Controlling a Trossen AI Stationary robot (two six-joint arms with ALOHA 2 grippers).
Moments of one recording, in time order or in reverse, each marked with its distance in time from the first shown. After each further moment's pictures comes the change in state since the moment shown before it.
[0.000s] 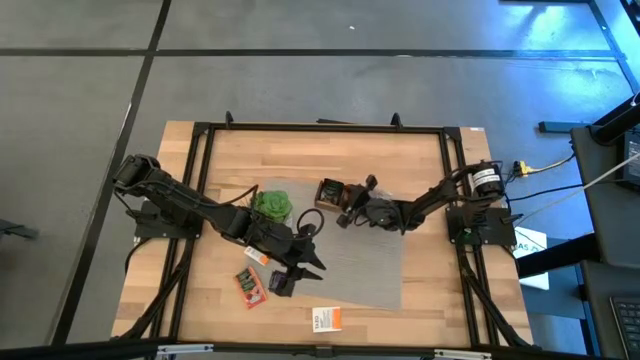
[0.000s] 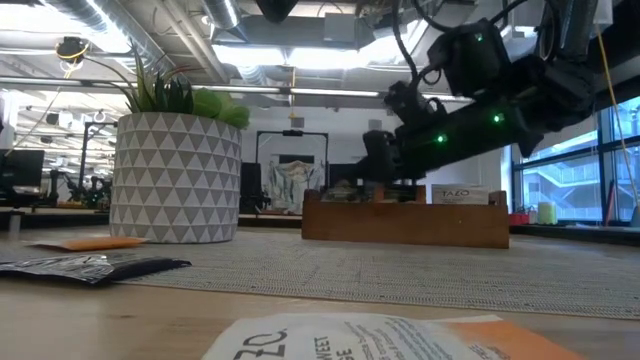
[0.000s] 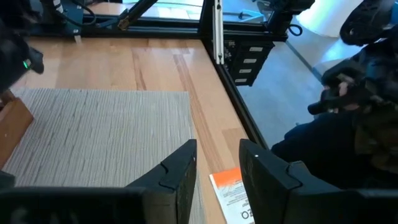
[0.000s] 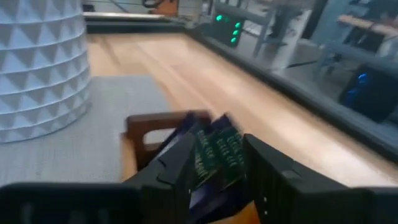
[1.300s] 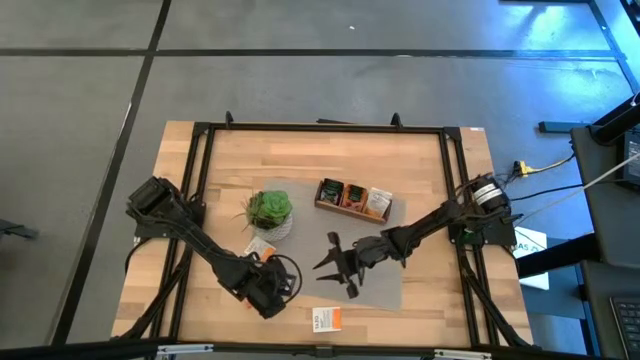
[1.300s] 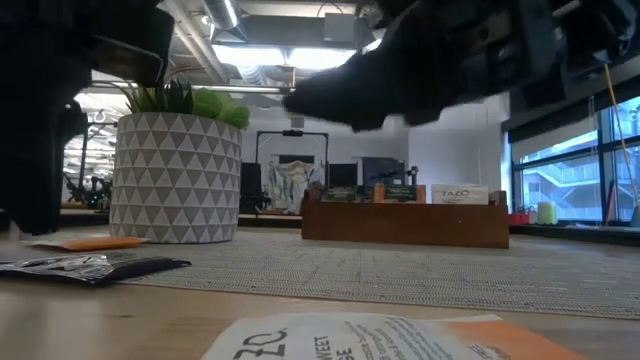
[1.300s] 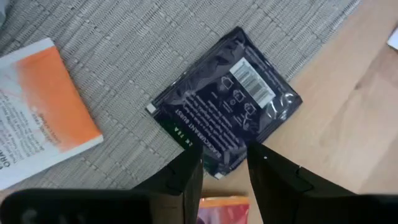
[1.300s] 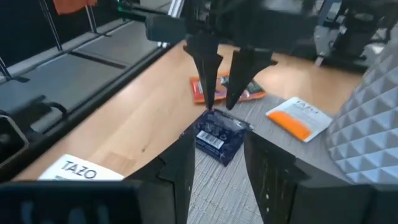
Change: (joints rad) left arm -0.300 0.253 0.000 -0.602 -0.259 -1.049; right arm 0.291 0.029 0.255 -0.229 -0.670 -0.120
